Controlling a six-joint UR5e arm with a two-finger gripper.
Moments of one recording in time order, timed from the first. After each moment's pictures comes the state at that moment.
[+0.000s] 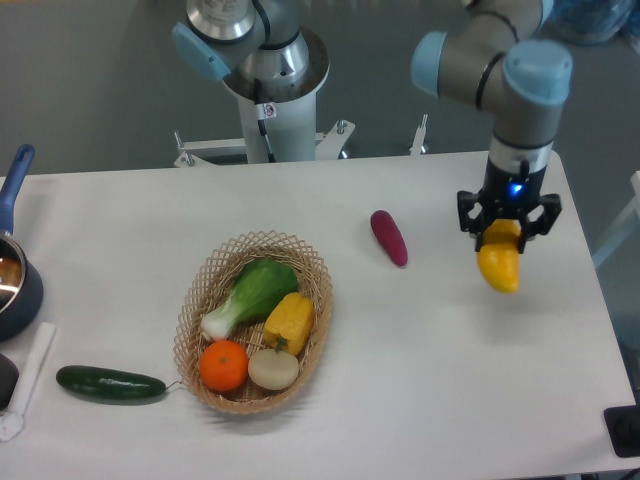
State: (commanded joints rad) arm 2.88 -1.75 -1.69 -0.84 1.23 0.95
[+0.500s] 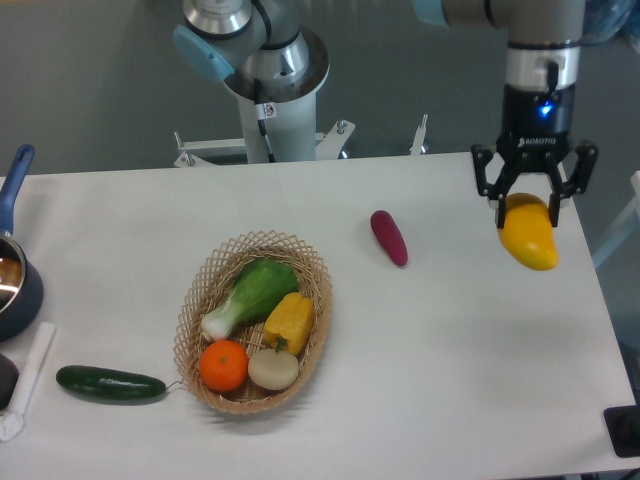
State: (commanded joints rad) arm 2.92 -1.68 -1.66 -0.84 1.06 0.84
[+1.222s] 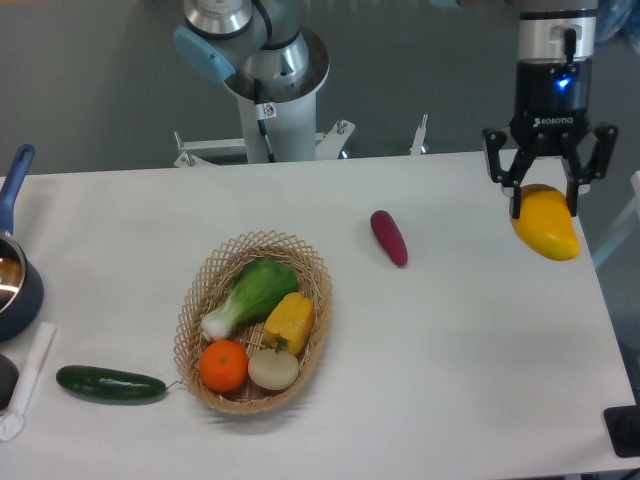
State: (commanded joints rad) arm 2.92 -1.70 -1.62 -0.85 1.06 0.84
